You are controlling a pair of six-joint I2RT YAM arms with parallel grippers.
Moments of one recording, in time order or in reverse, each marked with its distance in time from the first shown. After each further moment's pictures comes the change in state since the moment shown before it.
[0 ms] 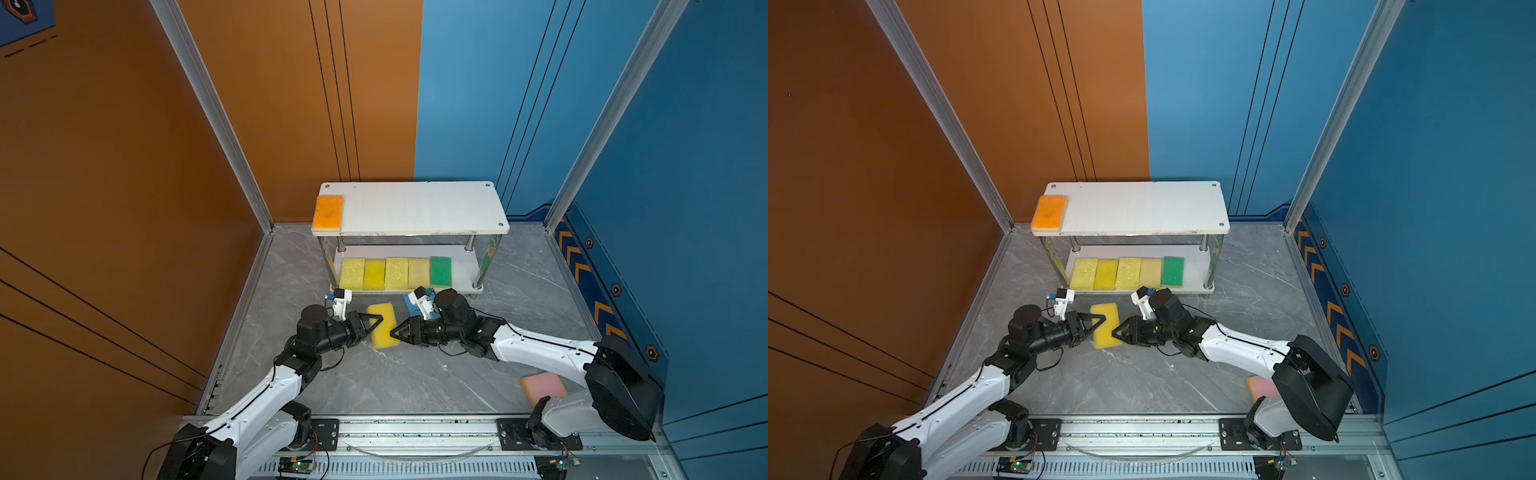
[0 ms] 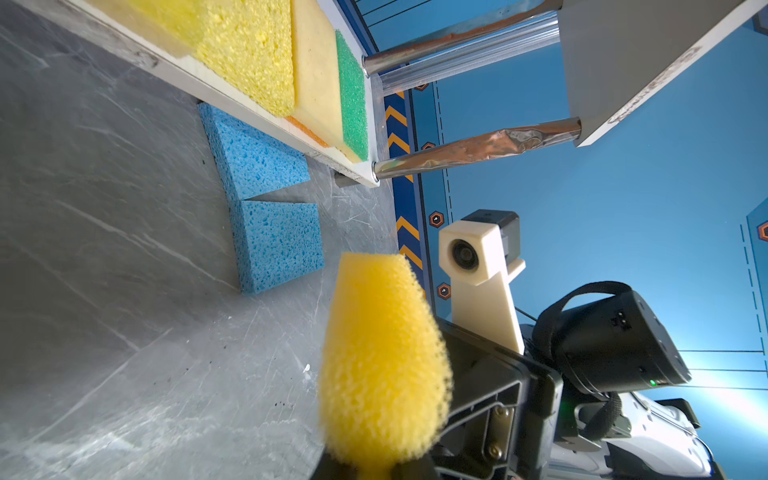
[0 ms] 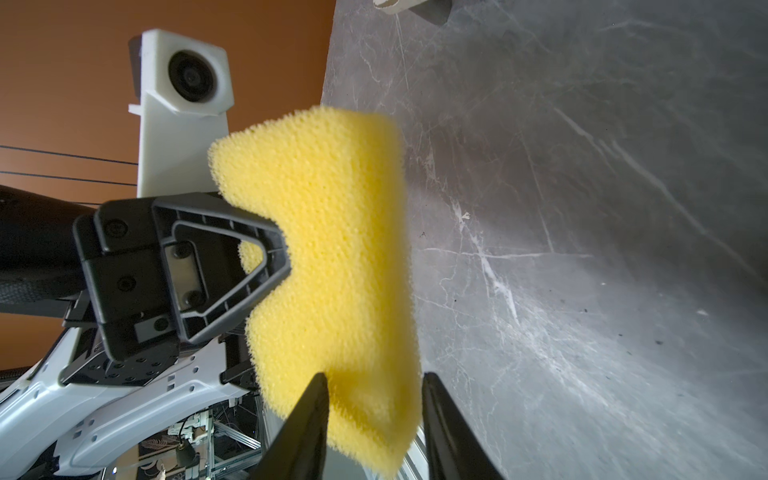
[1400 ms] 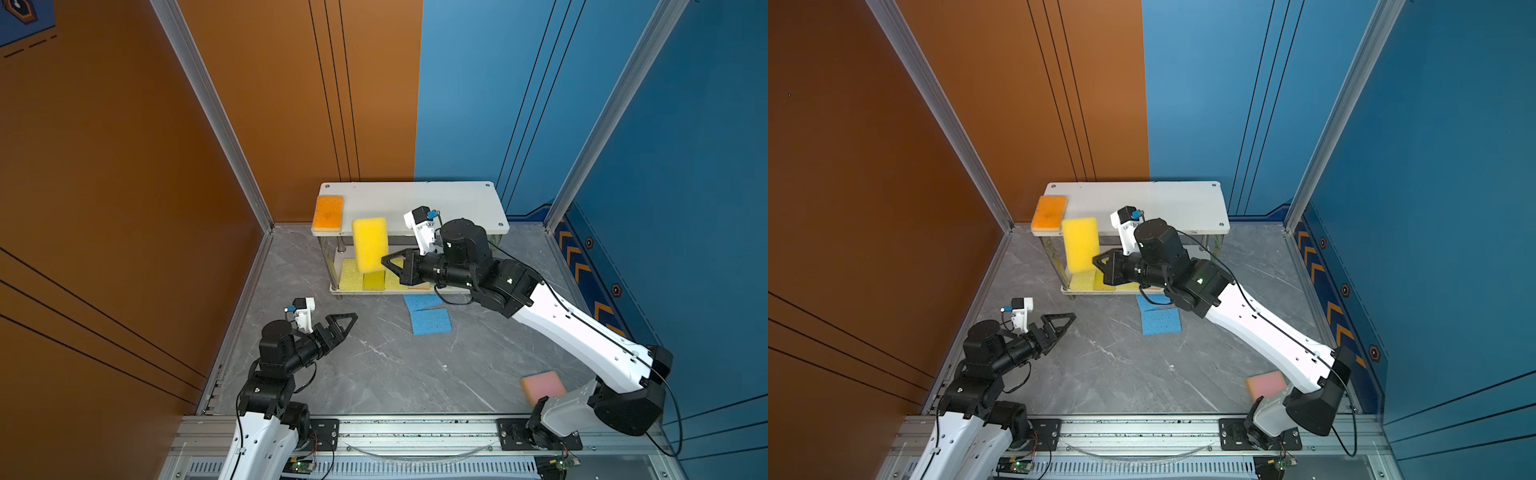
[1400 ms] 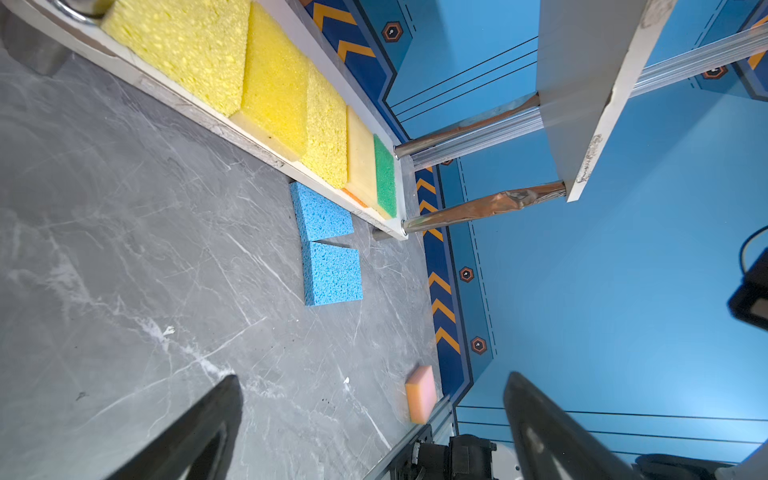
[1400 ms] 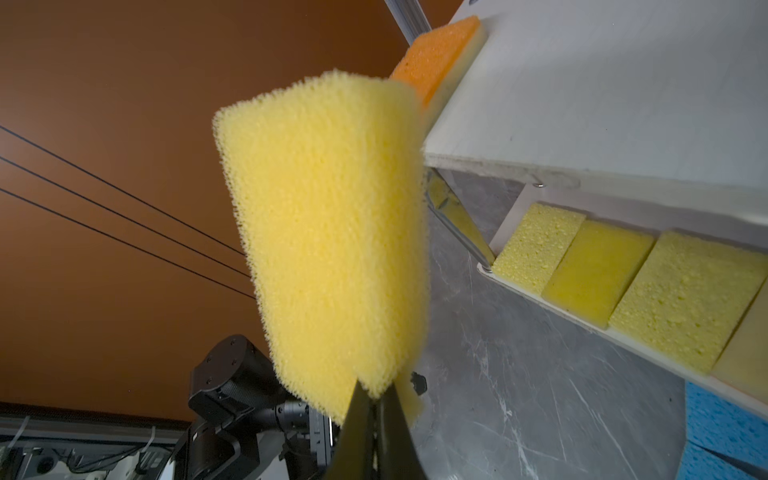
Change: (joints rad) left arm 0.251 -0.491 0.087 -0.670 -0.029 0.183; right arm 0.028 0.100 0.961 -0.623 0.319 -0.326
